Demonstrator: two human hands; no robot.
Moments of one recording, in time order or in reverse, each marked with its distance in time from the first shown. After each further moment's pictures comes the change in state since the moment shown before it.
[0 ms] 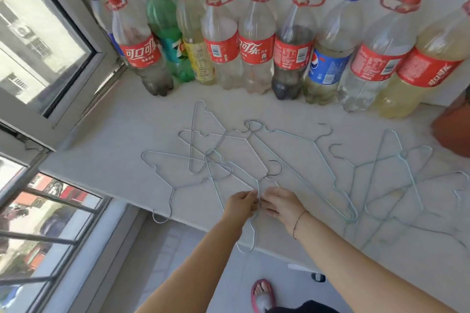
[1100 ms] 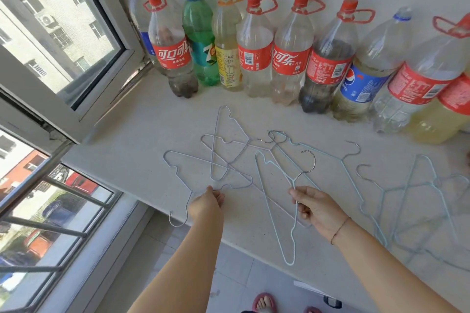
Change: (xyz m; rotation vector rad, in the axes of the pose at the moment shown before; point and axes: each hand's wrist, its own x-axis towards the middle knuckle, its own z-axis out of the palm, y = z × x) left_hand 0.047 0.017 -0.103 -0.787 0.662 -0.199; right_hand 0.002 -0.042 0.000 -0.034 -0.022 -0.109
